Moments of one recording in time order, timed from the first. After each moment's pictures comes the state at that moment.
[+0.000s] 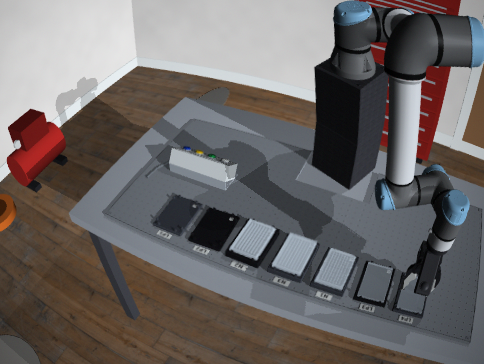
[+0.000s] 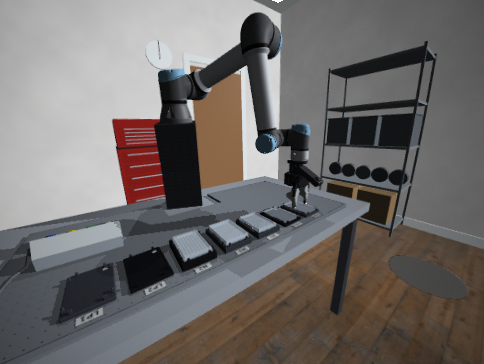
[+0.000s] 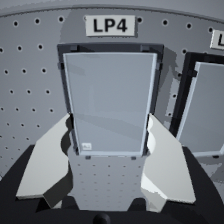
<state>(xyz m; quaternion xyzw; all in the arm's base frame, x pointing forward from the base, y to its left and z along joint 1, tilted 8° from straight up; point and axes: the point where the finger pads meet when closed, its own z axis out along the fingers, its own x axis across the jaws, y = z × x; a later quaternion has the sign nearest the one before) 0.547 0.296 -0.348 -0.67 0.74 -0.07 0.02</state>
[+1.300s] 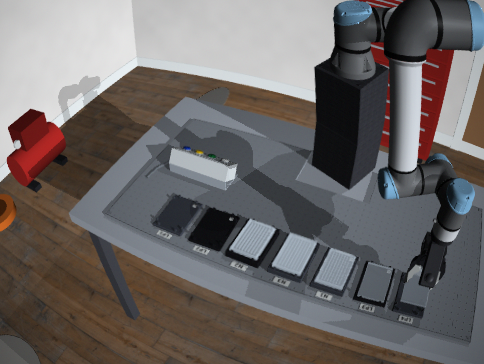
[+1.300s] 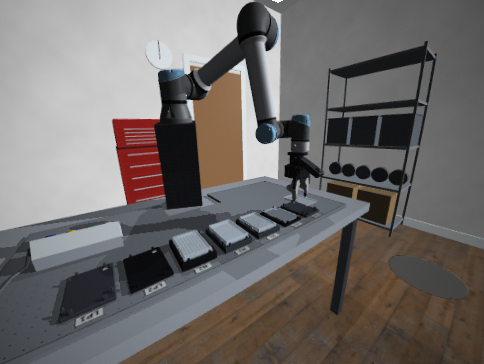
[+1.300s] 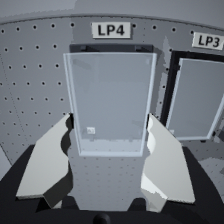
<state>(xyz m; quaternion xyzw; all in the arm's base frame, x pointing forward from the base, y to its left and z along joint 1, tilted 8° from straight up) 0.543 0.299 -0.311 -0.67 0.74 -0.07 0.02</state>
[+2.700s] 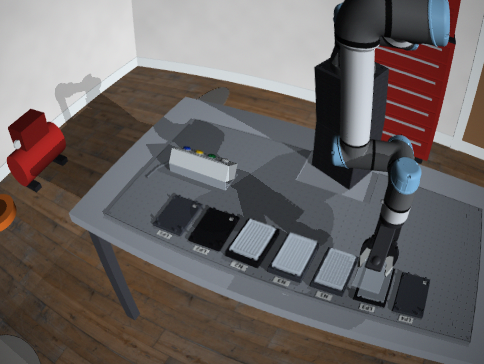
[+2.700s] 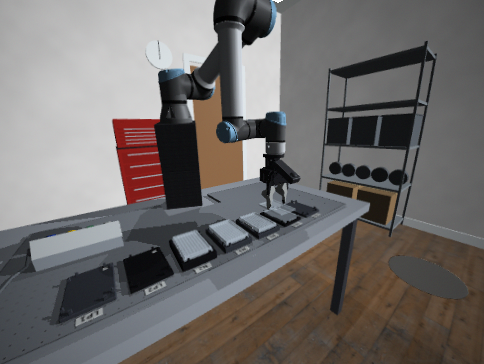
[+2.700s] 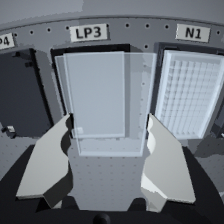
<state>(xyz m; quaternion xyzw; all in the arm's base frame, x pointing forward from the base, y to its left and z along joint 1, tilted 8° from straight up) 0.521 0.148 -0.299 -0.65 0.76 -0.07 0.02</state>
